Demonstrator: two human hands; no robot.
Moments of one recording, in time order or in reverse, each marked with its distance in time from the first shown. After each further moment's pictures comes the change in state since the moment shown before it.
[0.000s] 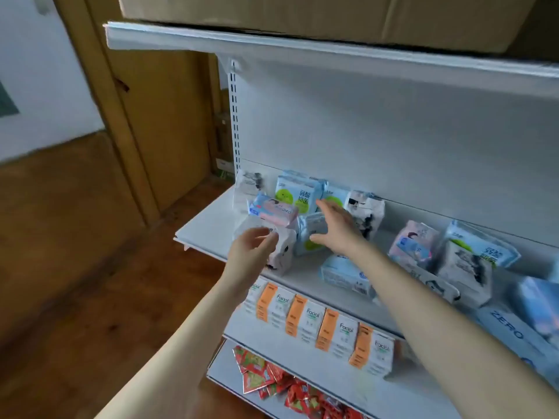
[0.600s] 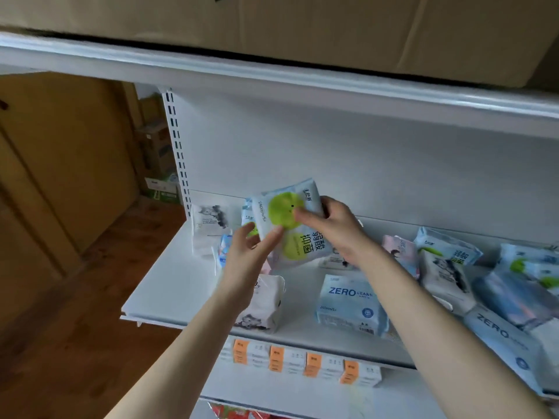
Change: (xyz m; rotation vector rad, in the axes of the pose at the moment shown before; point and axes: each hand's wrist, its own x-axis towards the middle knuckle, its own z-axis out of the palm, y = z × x) left_hand 0.106 0.019 0.012 -0.358 -0.308 0.024; right_hand 0.025 -0.044 -0.050 0.855 0.259 0.218
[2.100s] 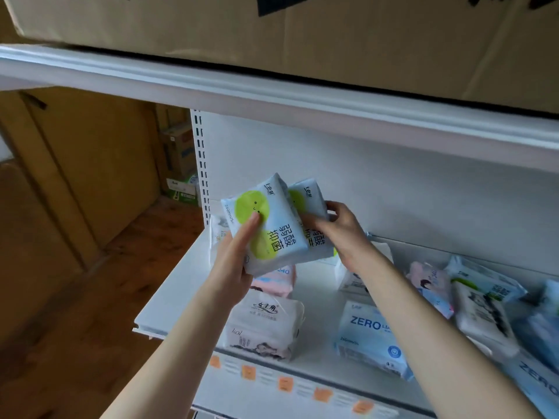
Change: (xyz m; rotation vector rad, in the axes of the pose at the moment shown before) left_hand 0.035 0.029 -0.031 -0.410 -0.059 -0.010; right_hand 0.051 -0.001 0.022 0.129 0.087 0.095
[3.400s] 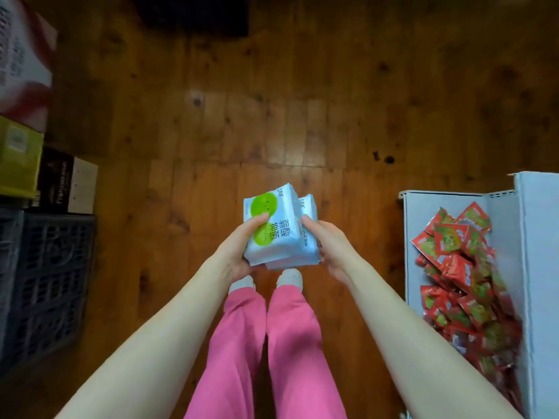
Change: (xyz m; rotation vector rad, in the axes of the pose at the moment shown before) left_hand -0.639 -0.338 -0.338 -0.748 1.310 -0.149; right_hand -0.527 0.463 0.276 -0.607 -1.285 0.811
